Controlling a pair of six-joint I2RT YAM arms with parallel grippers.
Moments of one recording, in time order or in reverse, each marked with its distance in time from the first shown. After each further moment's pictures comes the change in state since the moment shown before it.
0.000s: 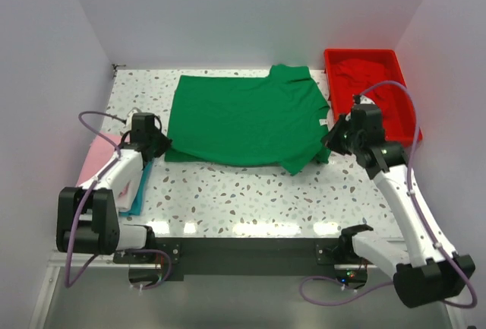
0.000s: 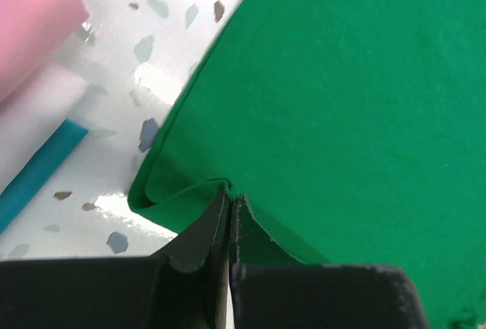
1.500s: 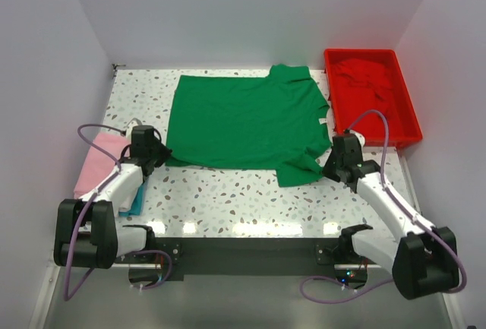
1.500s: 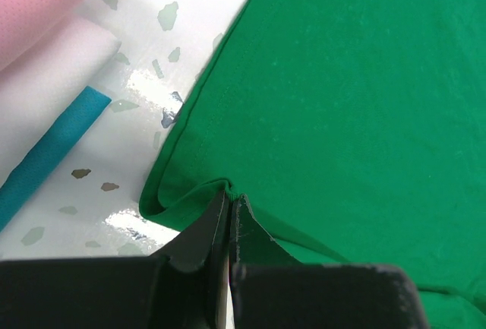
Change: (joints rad) left arm 0.000 -0.071 -0.146 0.117 0.005 -0.008; right arm -0.001 0.146 -0.418 0.281 0.184 0.020
